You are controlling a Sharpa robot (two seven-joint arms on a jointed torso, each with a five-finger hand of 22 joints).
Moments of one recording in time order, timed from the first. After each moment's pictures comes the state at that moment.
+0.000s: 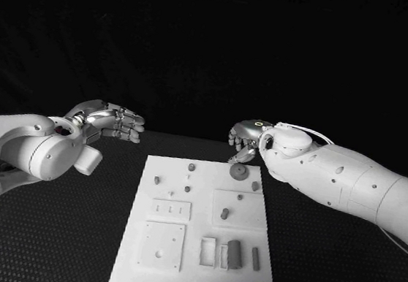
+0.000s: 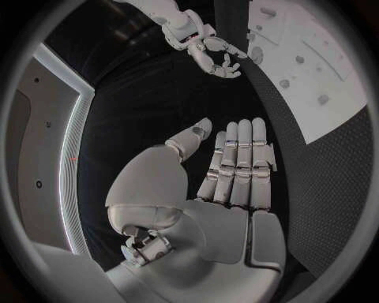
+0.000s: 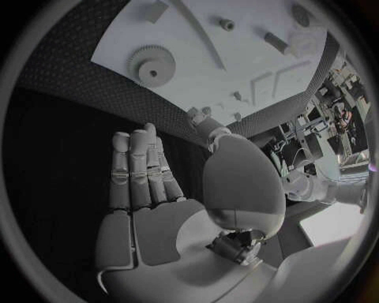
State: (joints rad) left arm 1.46 -0.83 -0.21 1.43 -0.11 -0.31 0.13; left_hand 1.10 -0.06 0.56 -0.28 0.06 0.82 0.17 0.43 0.46 1.14 0.11 0.17 0.29 0.98 0.09 0.41 0.78 0.04 0.94 -0.01 0.30 0.68; right arm 1.40 -0.52 -0.18 0.96 -1.64 -0.12 -0.09; right_hand 1.13 -0.29 0.50 -0.09 0.10 0.78 0.14 0.29 0.52 1.01 0.10 0.20 0.58 1.02 0.00 1.10 0.76 0.23 0.90 0.08 0.88 1.31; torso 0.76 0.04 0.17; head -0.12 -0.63
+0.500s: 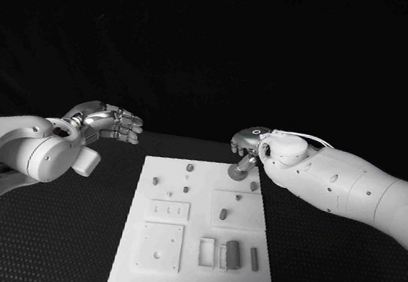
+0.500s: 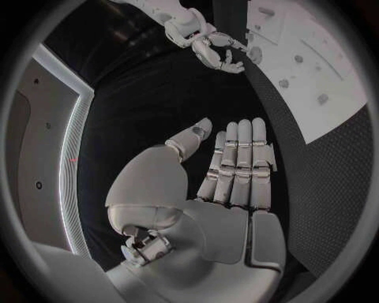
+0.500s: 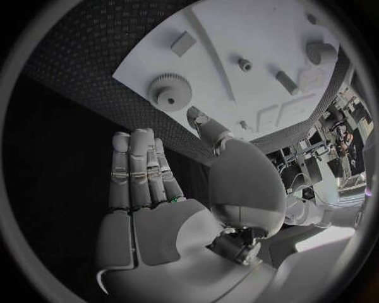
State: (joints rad) left arm 1.46 -0.83 -0.21 1.42 -0.12 -0.31 0.13; left_hand 1.10 -0.06 0.56 -0.28 0.06 0.82 0.17 0.43 0.46 1.14 0.11 0.16 0.29 0.98 0.09 0.41 0.78 0.04 0.94 -0.01 0.30 0.68; right arm 1.40 -0.53 -0.23 0.95 -1.74 -0.09 -0.10; right_hand 1.03 -0.28 0.63 -0.23 0.10 0.74 0.16 0.26 0.50 1.02 0.12 0.11 0.47 1.00 0.01 1.15 0.69 0.25 0.89 0.08 0.88 1.31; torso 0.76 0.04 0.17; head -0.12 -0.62
